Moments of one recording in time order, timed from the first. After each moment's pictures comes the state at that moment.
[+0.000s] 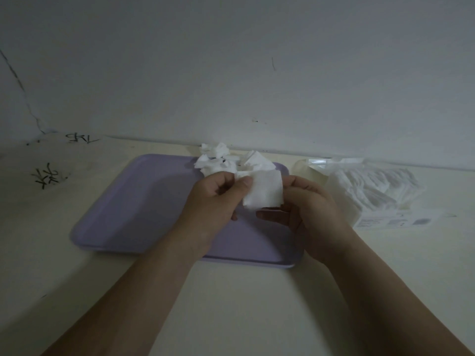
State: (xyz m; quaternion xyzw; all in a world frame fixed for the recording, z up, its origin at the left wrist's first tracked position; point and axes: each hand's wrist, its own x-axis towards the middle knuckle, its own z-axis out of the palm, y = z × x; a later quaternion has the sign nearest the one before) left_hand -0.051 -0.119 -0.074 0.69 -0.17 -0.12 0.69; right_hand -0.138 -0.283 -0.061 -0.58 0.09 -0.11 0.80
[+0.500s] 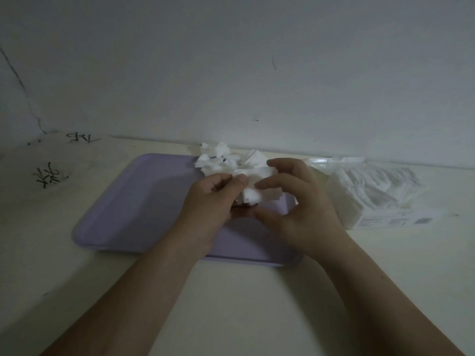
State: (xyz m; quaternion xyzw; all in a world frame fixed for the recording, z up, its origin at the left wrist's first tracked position) left_hand -0.055 -0.125 -0.071 0.59 -0.11 -0.18 0.78; right_hand -0.135 -0.288 -0.079 -0.87 -0.05 -0.35 0.35
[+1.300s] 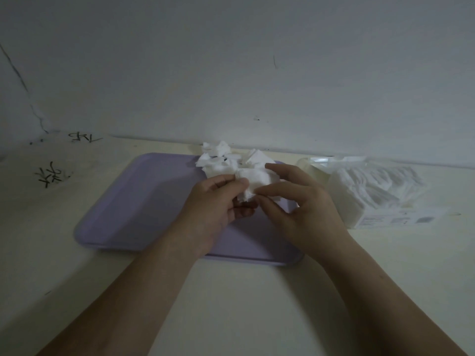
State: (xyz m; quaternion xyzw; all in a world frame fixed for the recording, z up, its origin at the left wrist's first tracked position) left_hand -0.055 -0.122 -0.068 0.55 -0.09 -0.23 0.80; right_hand -0.134 -0.287 -0.082 -0.86 -0.06 -0.38 0.34
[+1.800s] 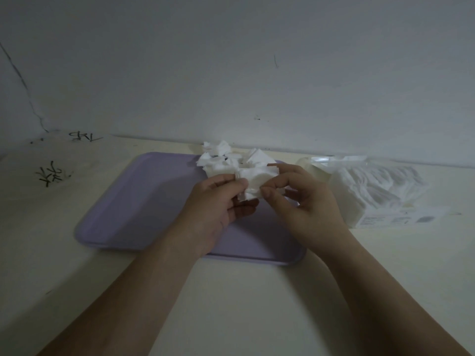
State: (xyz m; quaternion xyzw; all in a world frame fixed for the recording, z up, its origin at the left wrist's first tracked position) left_hand -0.055 -0.122 -0.065 0.53 -0.06 -0.24 0.81; right_hand -0.138 -0.280 -0.071 -0.79 -0.03 -0.29 0.53
